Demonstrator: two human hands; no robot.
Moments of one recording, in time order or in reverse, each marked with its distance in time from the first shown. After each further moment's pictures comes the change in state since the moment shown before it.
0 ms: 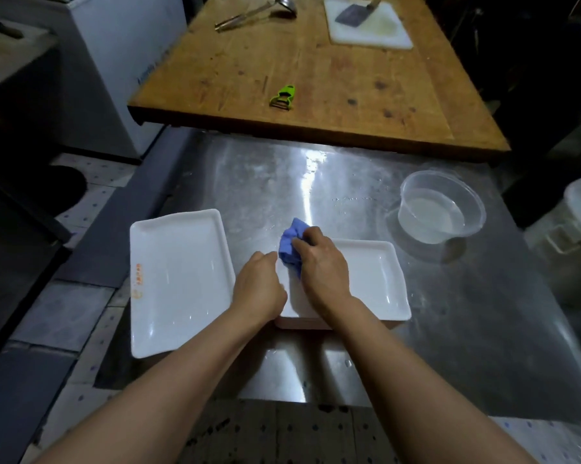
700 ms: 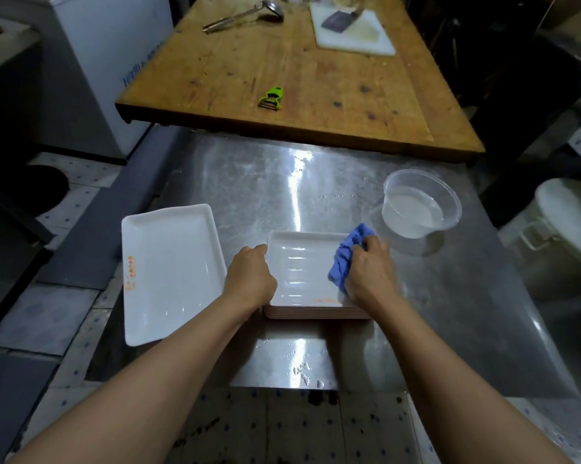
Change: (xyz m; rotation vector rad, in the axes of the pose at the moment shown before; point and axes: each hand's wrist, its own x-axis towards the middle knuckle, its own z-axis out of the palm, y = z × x) left_hand 0.003 0.000 -0.002 -0.036 -0.039 -0.039; right_hand -0.030 0.071 -0.038 -0.206 0.010 0.258
